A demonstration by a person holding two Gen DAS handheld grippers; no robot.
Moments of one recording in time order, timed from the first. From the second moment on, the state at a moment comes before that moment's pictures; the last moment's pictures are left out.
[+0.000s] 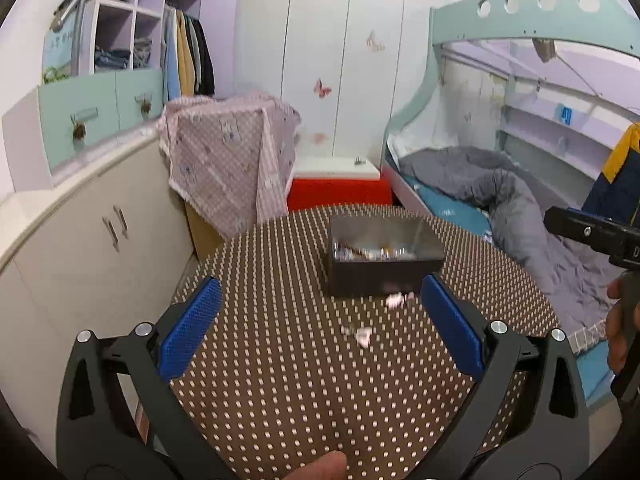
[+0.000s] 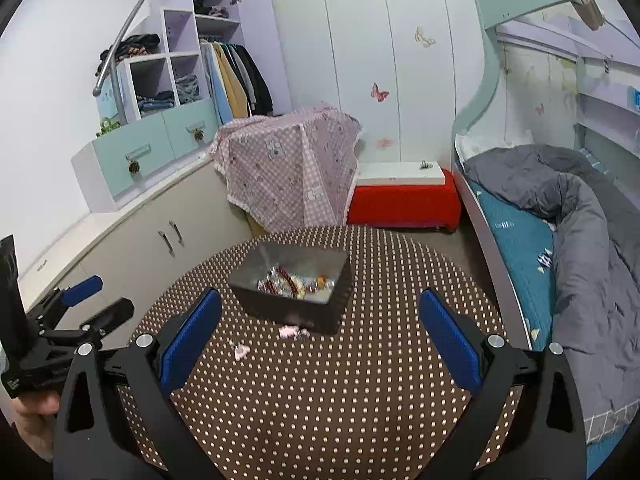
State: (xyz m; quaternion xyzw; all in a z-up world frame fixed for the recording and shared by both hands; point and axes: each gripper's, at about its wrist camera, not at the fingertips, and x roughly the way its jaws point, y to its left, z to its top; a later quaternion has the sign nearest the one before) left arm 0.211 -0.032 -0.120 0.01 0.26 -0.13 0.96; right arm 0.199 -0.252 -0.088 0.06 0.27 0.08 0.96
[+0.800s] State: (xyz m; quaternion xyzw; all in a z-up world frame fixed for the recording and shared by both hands) left arm 0.290 -0.083 -0.223 0.09 0.40 -0.17 0.89; right arm 0.234 -0.252 -0.160 0.06 0.36 0.07 0.93
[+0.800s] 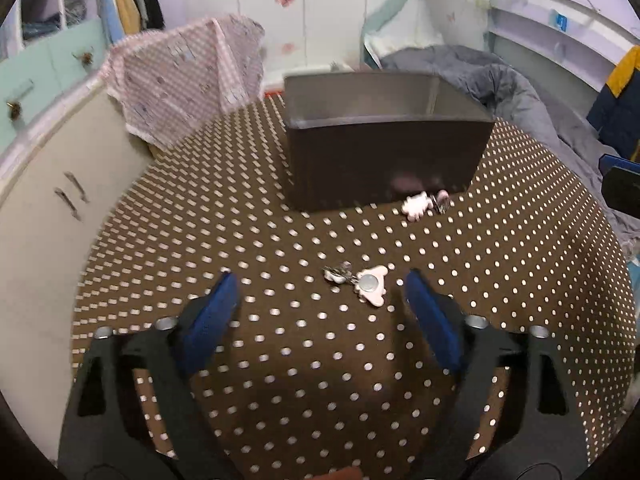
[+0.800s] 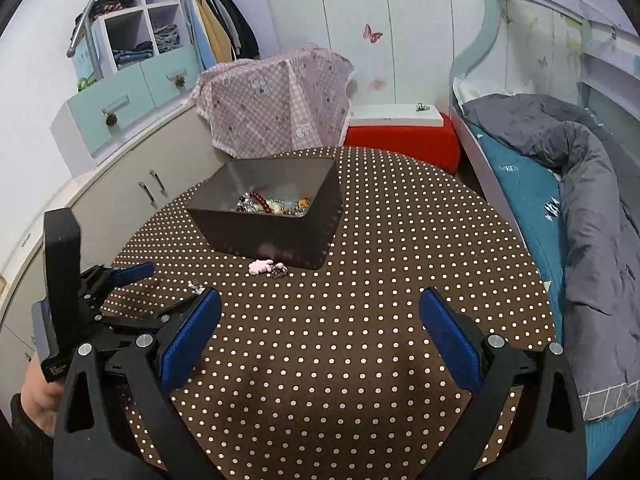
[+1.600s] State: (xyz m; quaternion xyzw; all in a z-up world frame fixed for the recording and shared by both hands) left arm 0.298 -0.023 -0.220 -0.03 0.39 -0.20 0.90; right arm 0.320 -0.172 -0.219 0.02 0.43 0.02 0.90
